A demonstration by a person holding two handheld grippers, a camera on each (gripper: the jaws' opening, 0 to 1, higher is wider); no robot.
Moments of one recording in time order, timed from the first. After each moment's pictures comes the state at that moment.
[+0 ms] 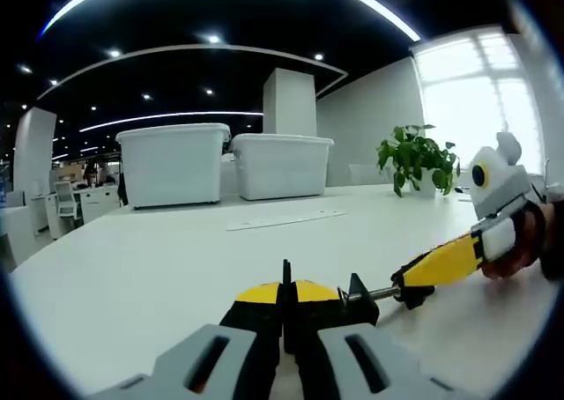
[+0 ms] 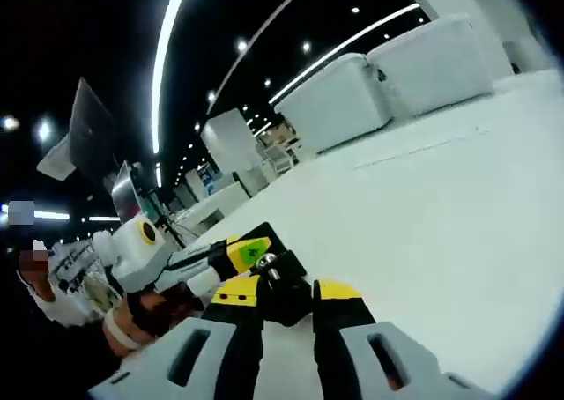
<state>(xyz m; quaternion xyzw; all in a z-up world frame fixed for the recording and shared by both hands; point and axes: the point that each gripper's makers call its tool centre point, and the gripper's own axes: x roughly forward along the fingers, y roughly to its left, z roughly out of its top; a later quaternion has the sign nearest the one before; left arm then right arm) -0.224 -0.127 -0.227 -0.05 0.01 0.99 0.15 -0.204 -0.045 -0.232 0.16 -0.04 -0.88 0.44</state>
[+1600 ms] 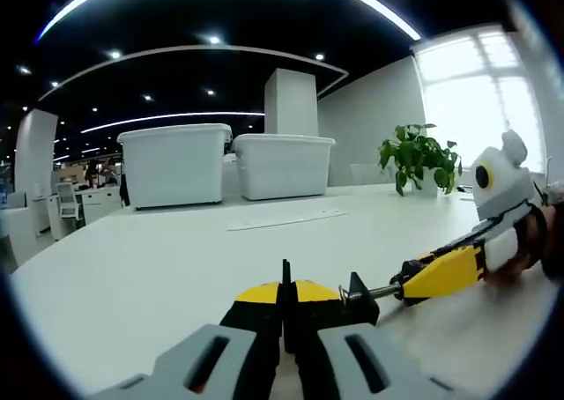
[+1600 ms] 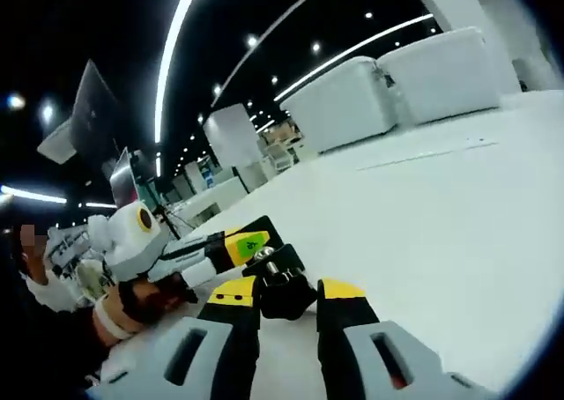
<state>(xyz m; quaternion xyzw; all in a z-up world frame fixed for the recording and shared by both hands) -0.225 -0.128 -0.227 -0.05 0.01 0.99 0.14 -0.205 -0.045 -0.241 0.17 -0.07 -0.88 0.44</state>
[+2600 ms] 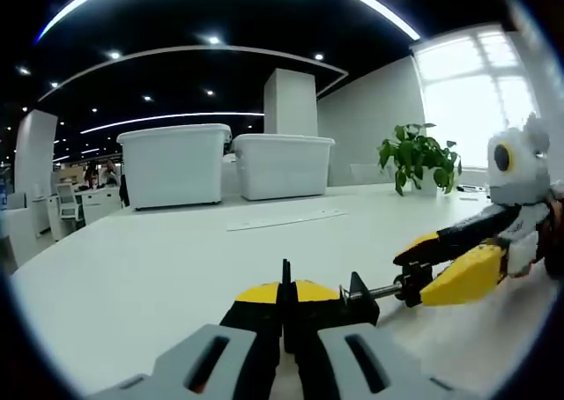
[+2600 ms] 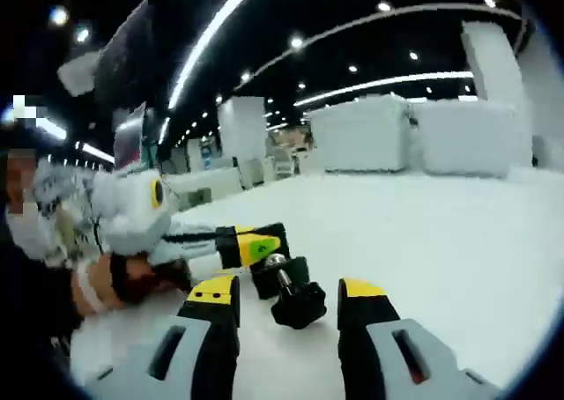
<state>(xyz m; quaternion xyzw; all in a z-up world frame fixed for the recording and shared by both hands) -0.225 -0.127 -0.225 -0.05 0.01 0.99 0.14 -0.201 -0.045 -0.233 0.19 -0.11 -0.88 0.43</state>
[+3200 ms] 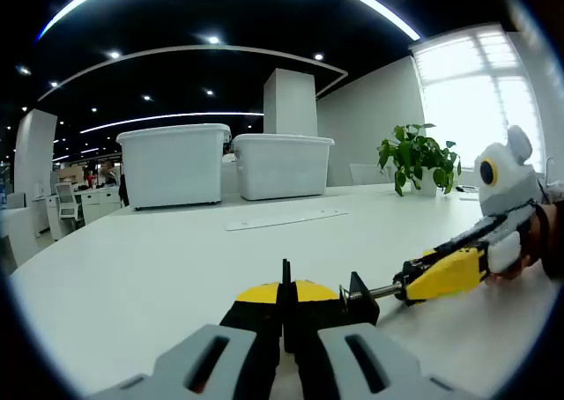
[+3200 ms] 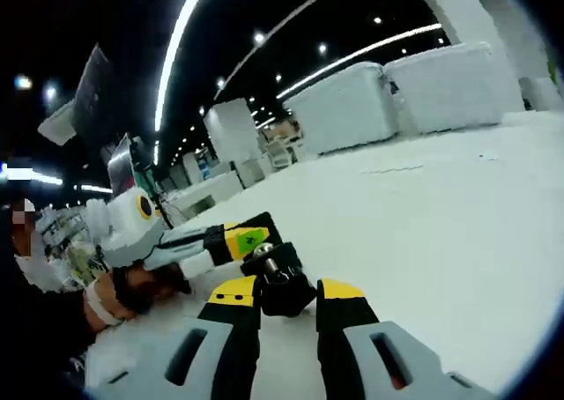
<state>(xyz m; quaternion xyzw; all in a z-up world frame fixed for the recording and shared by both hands) -0.225 -0.127 -0.225 -0.05 0.01 0.99 0.14 -0.200 -0.044 -0.236 0.13 0.01 -0.89 0.44</state>
